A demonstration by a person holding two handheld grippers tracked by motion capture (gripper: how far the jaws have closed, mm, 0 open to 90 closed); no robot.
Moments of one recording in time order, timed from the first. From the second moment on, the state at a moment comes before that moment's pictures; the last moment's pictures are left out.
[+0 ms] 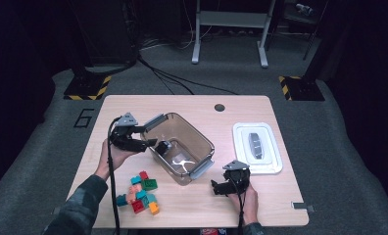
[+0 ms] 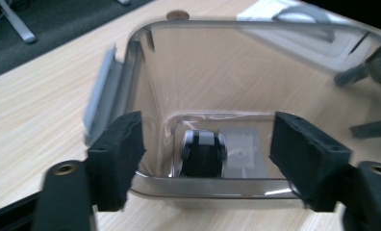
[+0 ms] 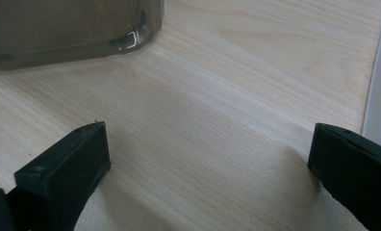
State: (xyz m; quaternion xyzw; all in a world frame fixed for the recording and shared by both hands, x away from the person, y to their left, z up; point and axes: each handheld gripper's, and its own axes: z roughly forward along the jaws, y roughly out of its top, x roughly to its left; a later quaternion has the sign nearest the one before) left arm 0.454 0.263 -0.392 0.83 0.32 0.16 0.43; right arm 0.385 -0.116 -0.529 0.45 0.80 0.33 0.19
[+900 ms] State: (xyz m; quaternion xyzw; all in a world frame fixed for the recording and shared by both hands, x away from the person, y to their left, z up) left arm 0.393 0.326 -0.416 0.81 0.35 0.18 0.43; right arm 0.386 -0.117 -0.529 0.45 0.80 0.33 0.19
